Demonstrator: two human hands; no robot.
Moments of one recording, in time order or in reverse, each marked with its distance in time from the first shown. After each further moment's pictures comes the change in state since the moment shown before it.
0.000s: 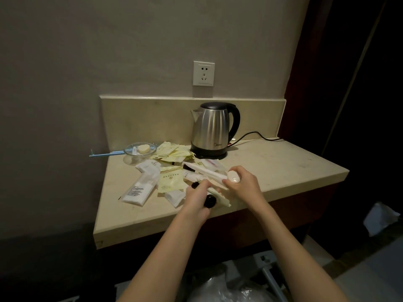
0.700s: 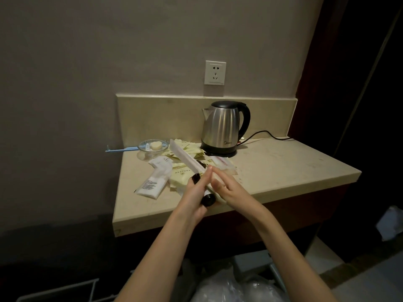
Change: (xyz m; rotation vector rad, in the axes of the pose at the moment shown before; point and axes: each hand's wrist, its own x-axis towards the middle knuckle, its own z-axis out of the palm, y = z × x) left_hand -0.024 0.012 -0.028 0.003 -0.170 0.105; right_hand -0.041 -0.047 0.016 0.182 -0.465 -0.179
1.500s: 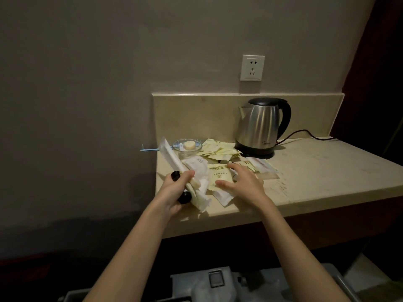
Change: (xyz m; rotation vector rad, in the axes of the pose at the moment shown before) left_hand 0.012 0.082 -0.114 0.219 0.266 0.059; right_hand 0.092 0.011 0.058 -0.452 0.192 0.260
